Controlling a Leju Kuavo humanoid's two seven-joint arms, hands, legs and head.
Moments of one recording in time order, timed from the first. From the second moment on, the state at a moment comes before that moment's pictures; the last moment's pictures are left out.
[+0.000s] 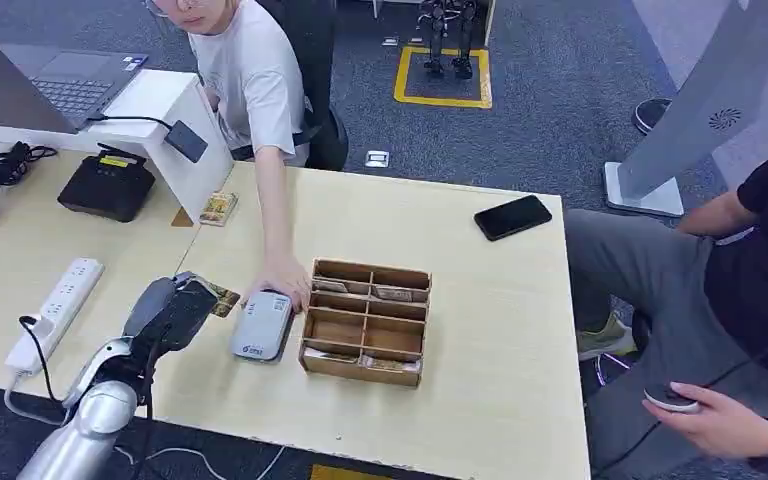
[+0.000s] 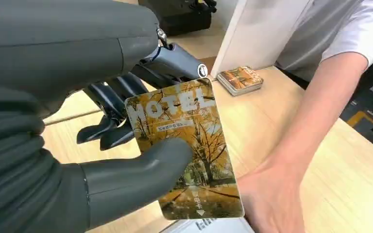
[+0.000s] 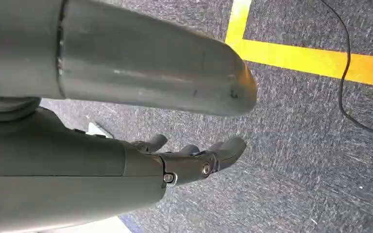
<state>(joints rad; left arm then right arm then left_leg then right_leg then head) -0.05 0.33 -0.12 -1.57 -0.42 0.13 0.14 0.24 -0.13 0.06 -0.80 0.40 0.06 0.37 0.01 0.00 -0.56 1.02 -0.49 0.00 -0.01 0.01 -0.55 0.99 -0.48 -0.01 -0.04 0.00</state>
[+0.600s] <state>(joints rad) -0.02 0.33 -0.12 -1.57 -0.41 0.06 0.14 0.23 -0.14 0.07 -0.79 0.39 0.06 0.37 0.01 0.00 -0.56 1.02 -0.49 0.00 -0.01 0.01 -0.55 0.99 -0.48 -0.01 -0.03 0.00</state>
